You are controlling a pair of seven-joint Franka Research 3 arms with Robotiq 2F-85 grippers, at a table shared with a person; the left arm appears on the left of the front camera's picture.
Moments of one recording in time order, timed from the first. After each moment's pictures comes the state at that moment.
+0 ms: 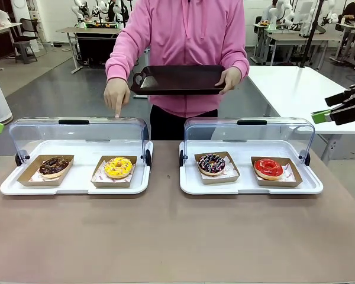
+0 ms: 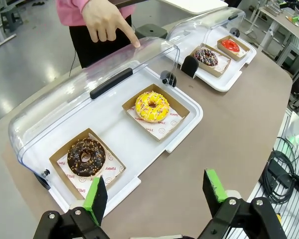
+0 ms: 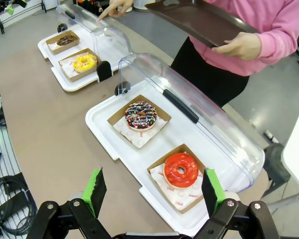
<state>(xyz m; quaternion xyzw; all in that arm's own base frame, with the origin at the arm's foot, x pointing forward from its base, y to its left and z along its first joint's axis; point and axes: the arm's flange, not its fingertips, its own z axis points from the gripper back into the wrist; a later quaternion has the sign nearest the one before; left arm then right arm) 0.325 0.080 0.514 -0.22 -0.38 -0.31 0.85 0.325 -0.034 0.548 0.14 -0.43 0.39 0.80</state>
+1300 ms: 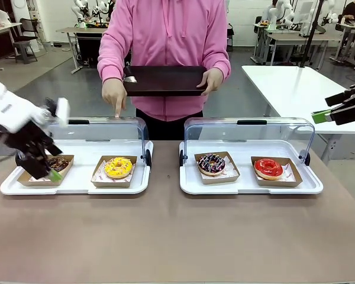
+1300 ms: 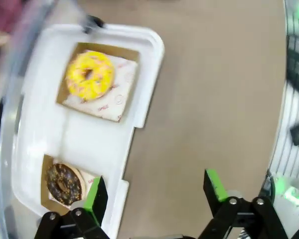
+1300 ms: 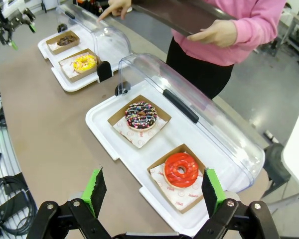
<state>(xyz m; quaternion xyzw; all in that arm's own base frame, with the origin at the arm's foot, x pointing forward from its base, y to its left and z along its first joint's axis) 0.354 -0.094 0.450 -0.03 -0.19 -0.60 0.78 0.325 -0.034 0.548 0.14 -0.43 0.39 0.80</state>
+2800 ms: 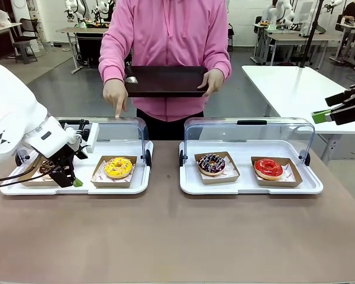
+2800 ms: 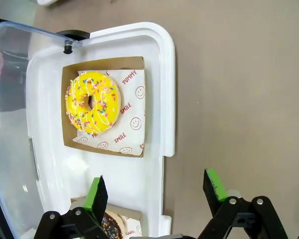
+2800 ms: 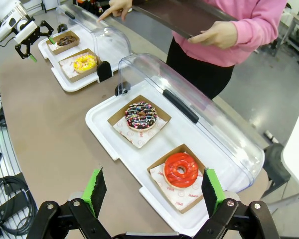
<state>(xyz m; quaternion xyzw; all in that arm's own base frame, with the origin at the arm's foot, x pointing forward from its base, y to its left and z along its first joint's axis) 0.389 -0.133 0.398 0.04 -0.20 -0.68 0.70 0.324 -0.034 0.548 0.14 -0.43 0.39 0.80</state>
